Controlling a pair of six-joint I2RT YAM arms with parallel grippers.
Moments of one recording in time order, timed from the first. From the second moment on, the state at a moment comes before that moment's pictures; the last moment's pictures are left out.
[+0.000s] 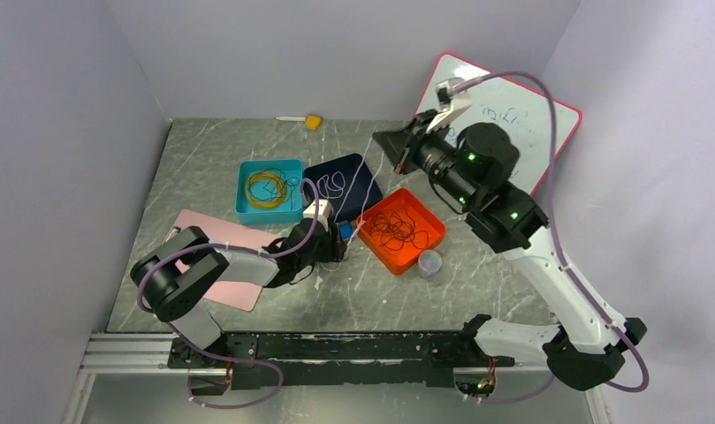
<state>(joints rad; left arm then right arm) -0.84 1.64 0.56 0.52 -0.21 -0.60 0.72 1.13 1.45 -0.32 0.02 0.33</state>
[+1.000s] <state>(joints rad) -0.84 1.62 0.53 0.51 -0.25 -0.65 0.72 1.24 1.85 -0.30 0.26 0.01</state>
